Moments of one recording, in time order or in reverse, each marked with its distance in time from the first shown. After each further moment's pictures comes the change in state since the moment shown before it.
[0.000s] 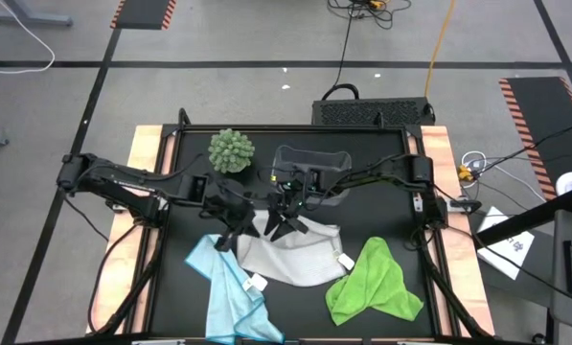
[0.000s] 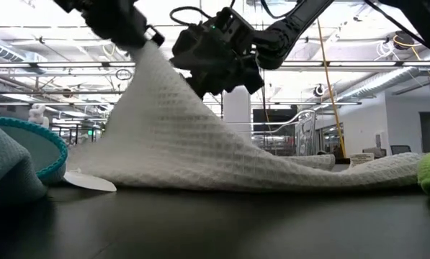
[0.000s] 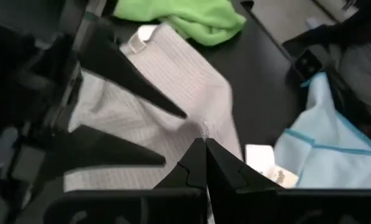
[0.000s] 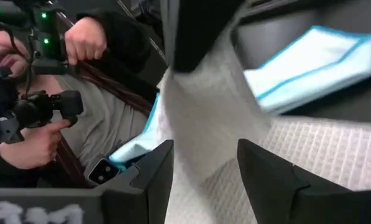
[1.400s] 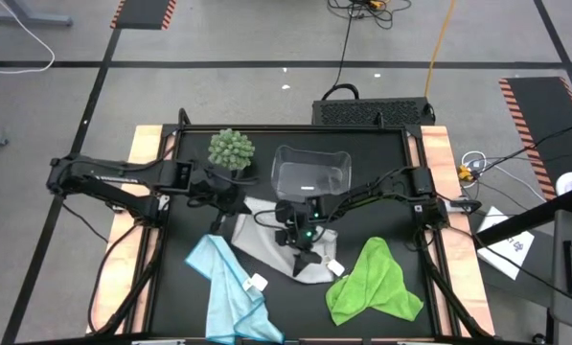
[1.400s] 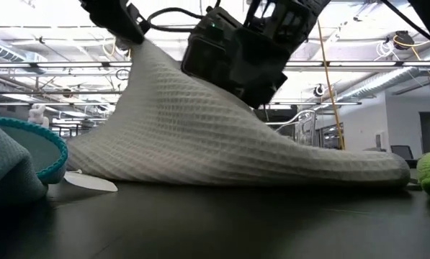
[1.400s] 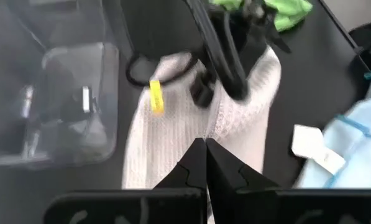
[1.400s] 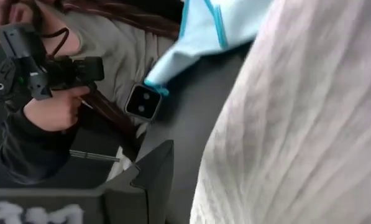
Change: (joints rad) left arm 0.064 -0.127 0.086 -0.243 -0.190 0.017; right arm 0.184 0.005 -0.036 -0.355 0.008 0.005
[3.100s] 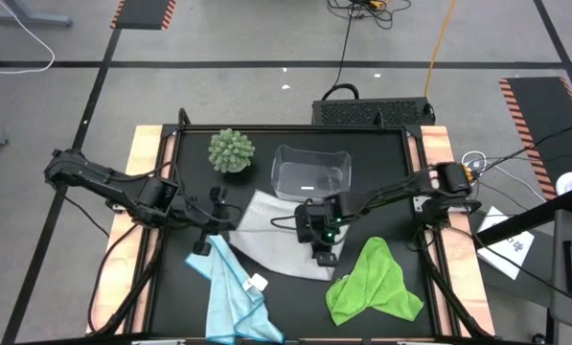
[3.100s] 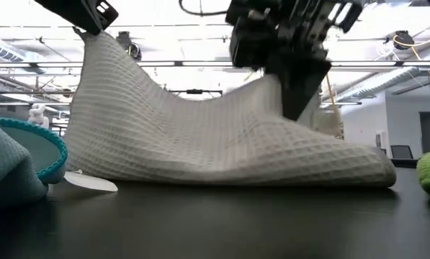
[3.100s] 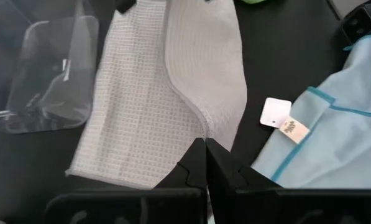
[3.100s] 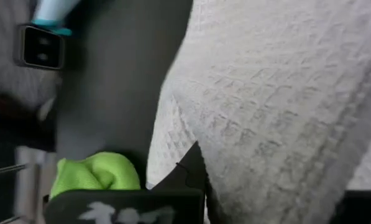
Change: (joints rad) left arm -0.284 -0.085 -0.050 -0.090 -0.235 -0.206; right arm 0.076 -0.289 -0.068 -0.498 0.534 -0.005
